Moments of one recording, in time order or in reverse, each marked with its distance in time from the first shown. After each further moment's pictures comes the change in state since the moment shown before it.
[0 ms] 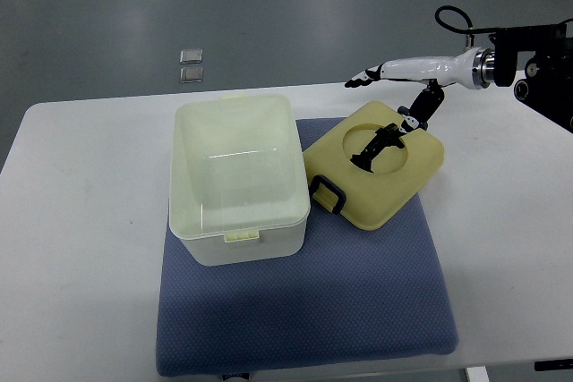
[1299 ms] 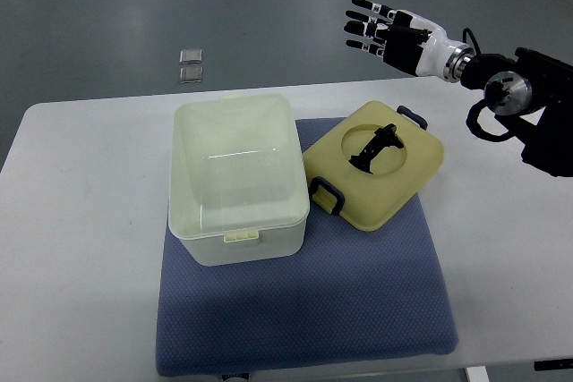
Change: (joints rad) left arm 0.000 0.000 0.001 0.000 0.000 0.000 0.000; right arm -0.108 0.179 0.109 -0.166 1.685 0.055 -0.536
